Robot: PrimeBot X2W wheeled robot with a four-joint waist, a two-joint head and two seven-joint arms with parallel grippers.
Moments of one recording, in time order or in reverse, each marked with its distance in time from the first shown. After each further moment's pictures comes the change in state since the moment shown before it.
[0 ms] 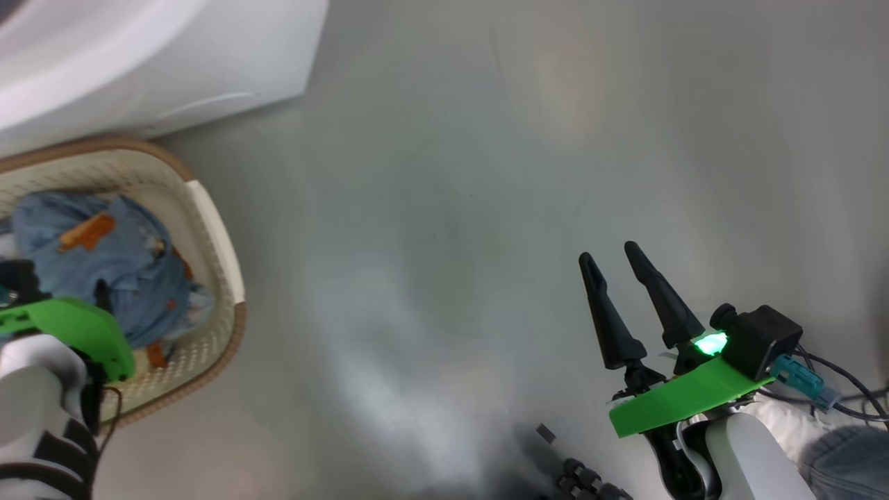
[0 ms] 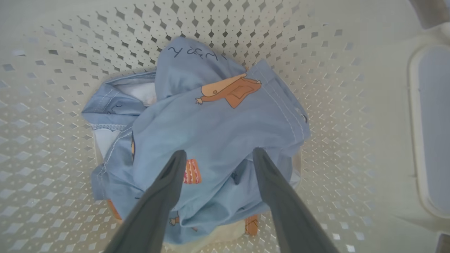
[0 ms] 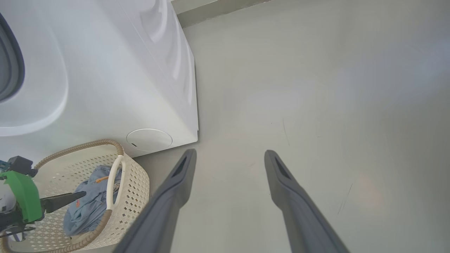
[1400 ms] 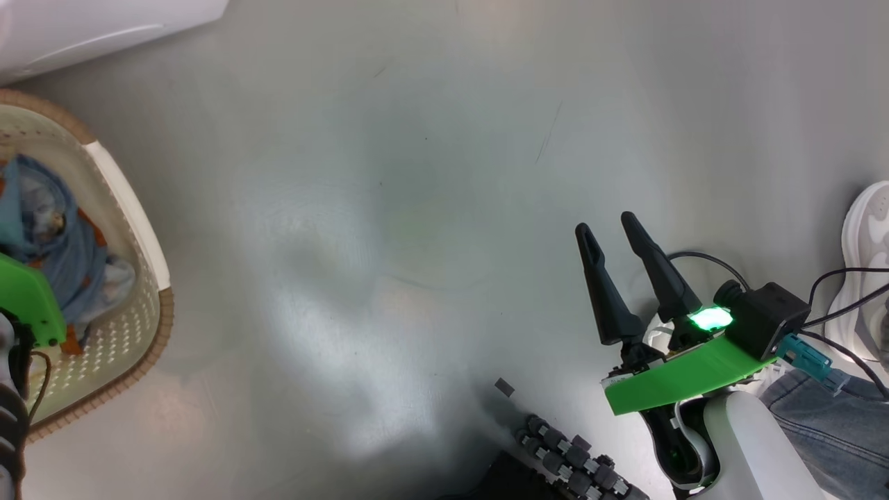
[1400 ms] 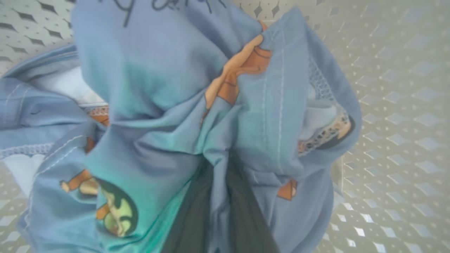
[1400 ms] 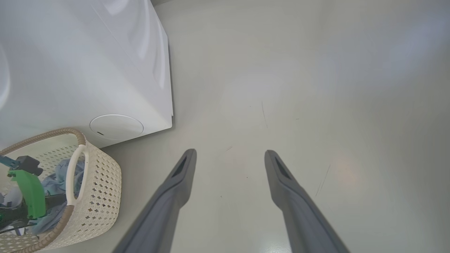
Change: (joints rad) left arm -0.117 0.110 -0.083 0.022 0.016 0.021 0.075; right arm -0.045 0.017 0.002 -0.024 0.026 0.000 0.000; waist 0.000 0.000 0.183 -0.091
